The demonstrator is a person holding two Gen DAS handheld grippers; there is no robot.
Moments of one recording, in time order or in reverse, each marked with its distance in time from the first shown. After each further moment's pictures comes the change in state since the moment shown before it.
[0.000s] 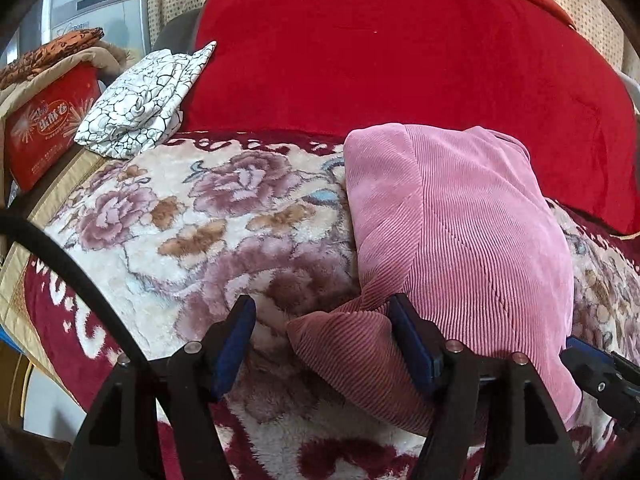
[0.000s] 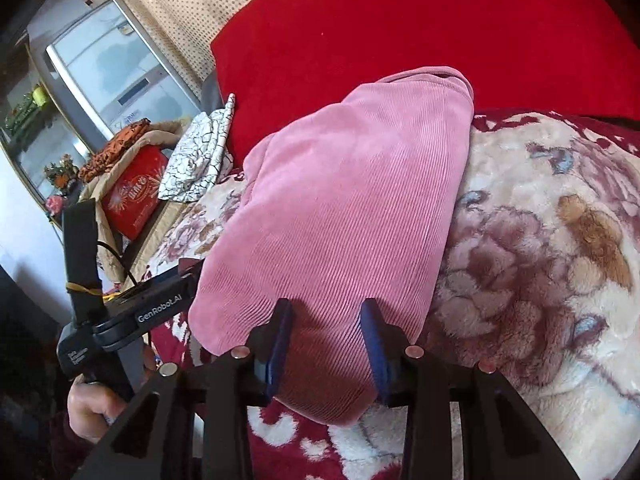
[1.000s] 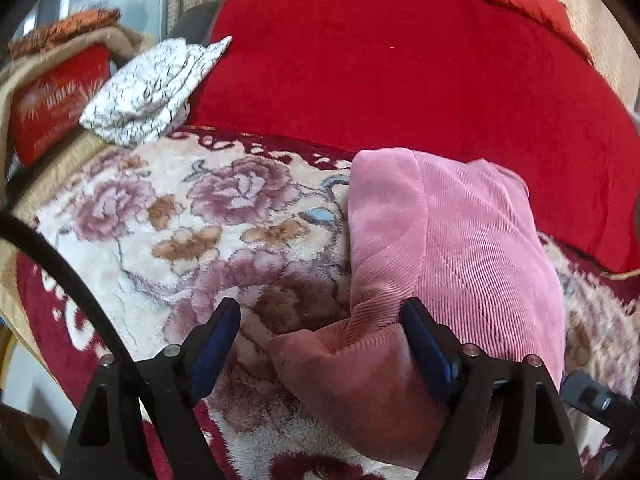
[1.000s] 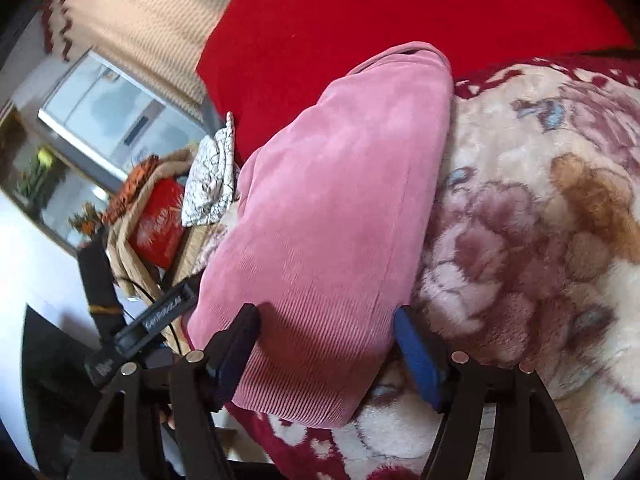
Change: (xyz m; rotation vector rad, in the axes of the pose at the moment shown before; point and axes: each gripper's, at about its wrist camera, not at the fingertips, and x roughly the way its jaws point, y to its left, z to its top) left arm -0.004 0.005 0.016 -0.125 -0.008 -0.035; right arm 0.001 -0.044 0.012 0.208 0.029 0.158
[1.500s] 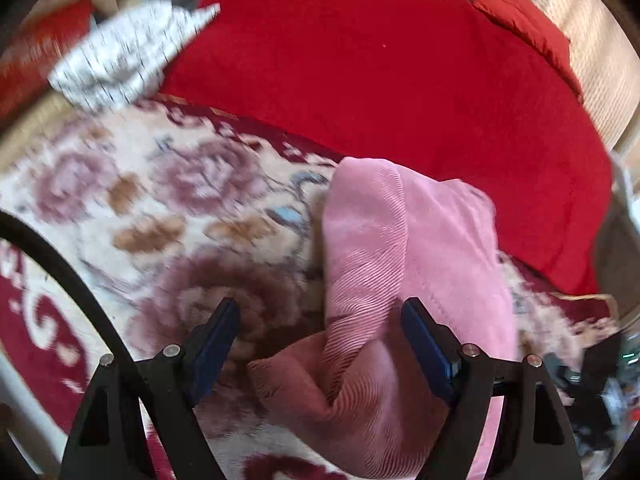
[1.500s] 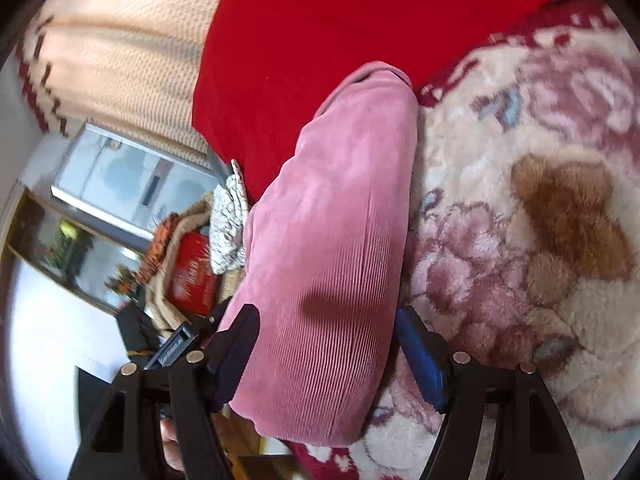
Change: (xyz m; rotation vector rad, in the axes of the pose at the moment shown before) left arm 0.009 0.019 0.024 -0.103 0.112 -0.234; right arm -0.011 -0.043 0.016 0.223 -0.056 0.167
